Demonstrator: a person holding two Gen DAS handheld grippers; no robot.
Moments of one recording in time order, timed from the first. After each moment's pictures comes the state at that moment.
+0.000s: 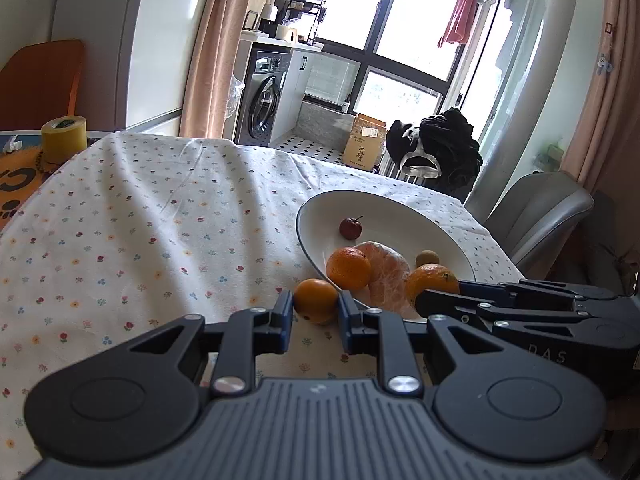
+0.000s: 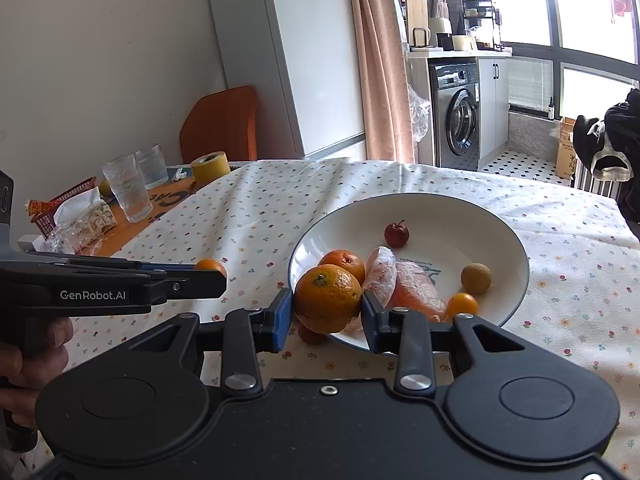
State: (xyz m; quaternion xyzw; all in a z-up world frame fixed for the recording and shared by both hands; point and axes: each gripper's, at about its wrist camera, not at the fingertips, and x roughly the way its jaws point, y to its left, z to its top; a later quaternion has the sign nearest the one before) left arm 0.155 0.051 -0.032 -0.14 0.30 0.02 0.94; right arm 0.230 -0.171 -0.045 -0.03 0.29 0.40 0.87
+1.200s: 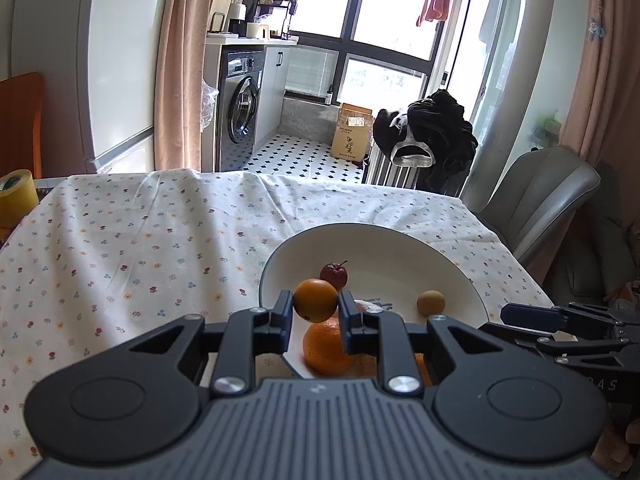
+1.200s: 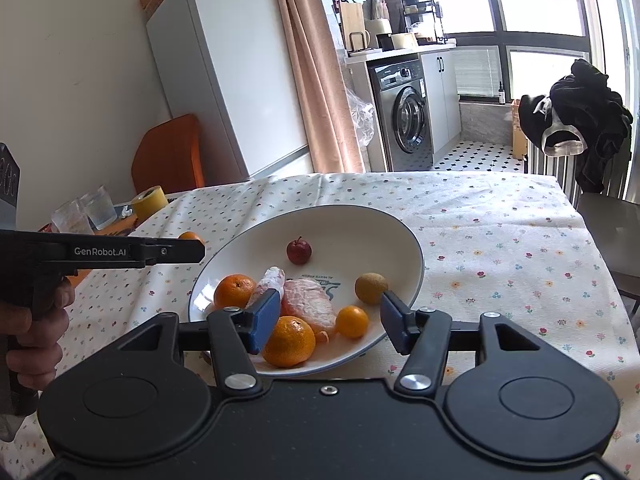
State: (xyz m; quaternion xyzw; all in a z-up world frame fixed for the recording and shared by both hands) left arm 0.243 0.038 -0.024 -0.09 0.31 0.00 0.95; right arm 0.280 -0.222 -0.056 0.02 0.29 0.34 0.89
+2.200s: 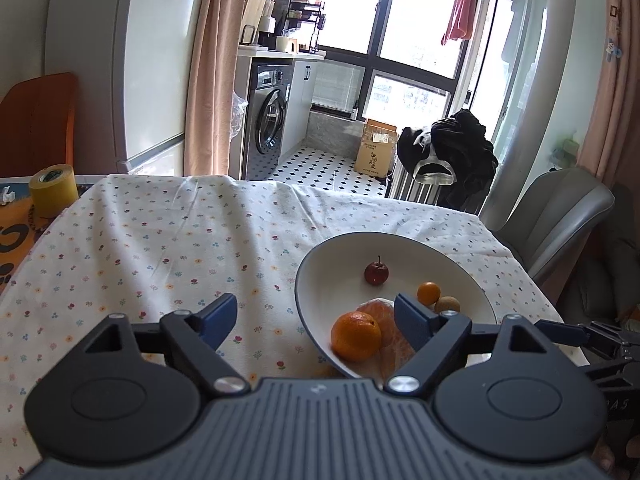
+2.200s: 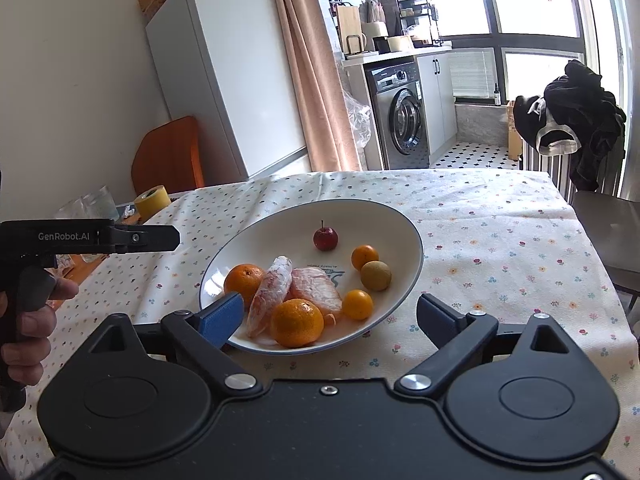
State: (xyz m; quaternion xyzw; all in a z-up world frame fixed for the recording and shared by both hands) left arm 0.207 0.047 -0.012 -0.10 0.29 0.05 0.95; right arm 0.260 -0.229 -0.056 0.02 0.29 0.34 0.90
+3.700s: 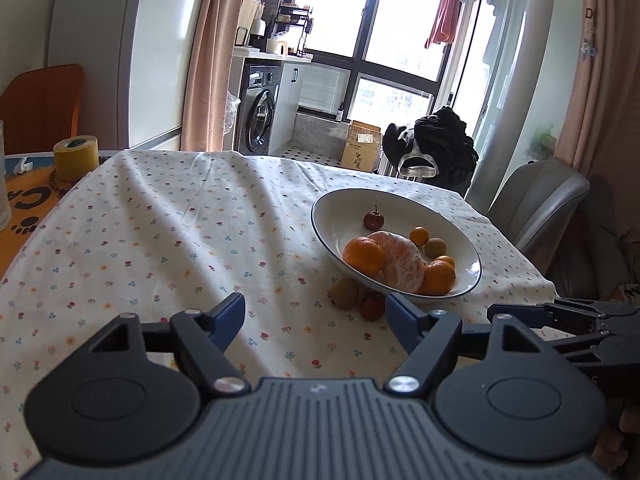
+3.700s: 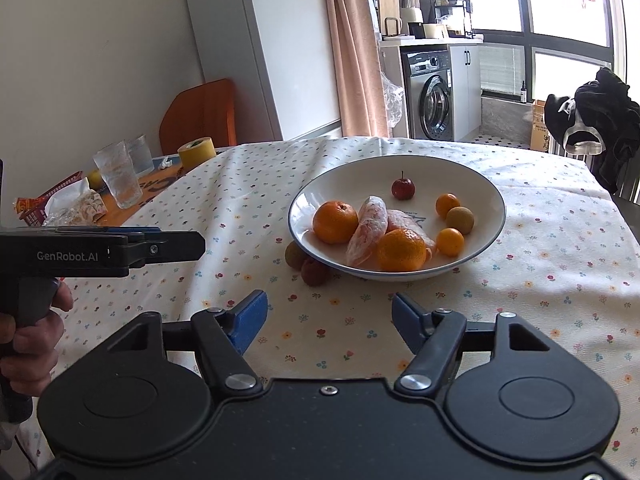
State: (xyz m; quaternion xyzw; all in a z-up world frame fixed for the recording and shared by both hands) left arm 0.123 0.061 -0.039 -0.11 0.28 0.02 0.95; right arm 0.188 -0.182 -0.063 -0.03 0.30 0.36 0.88
